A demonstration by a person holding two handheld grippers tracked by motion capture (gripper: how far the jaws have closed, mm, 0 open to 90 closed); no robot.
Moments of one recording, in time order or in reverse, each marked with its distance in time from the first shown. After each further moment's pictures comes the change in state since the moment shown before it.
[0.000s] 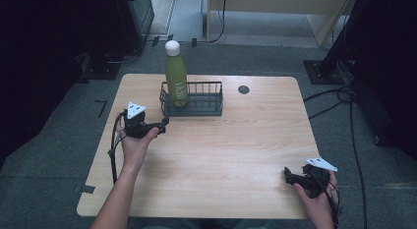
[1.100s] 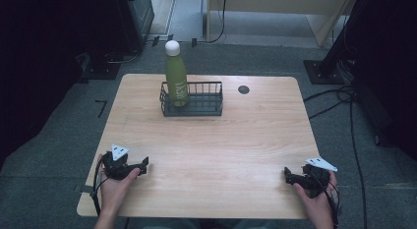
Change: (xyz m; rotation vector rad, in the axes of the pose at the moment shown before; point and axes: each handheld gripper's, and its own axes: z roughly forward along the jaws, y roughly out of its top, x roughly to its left) left arm 0.030 -0.112 -0.056 0.215 0.173 0.037; right arm 0.000 0.000 0.000 -0.001 -0.001 -0.003
